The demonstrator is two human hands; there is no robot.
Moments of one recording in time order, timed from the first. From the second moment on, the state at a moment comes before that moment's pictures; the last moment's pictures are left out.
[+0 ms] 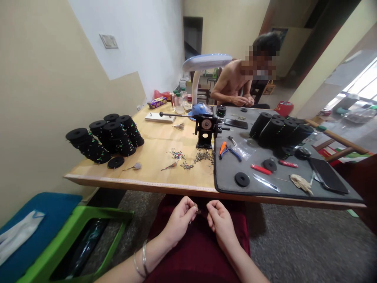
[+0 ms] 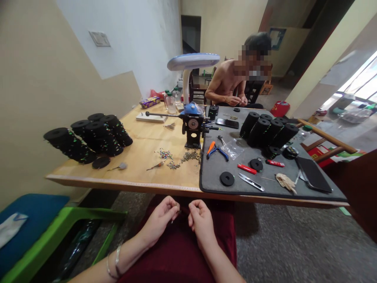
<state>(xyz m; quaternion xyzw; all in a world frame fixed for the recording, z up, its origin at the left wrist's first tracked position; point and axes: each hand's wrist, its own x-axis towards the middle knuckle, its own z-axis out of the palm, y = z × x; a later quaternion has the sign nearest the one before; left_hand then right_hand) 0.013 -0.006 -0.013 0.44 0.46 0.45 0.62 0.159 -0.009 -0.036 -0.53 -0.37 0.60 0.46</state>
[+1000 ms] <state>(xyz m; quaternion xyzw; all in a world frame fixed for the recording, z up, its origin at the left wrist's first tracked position) 0.006 -0.013 -0.014 0.62 0.55 0.39 0.40 0.164 -0.023 -0.027 -0.51 -0.70 0.27 0.42</state>
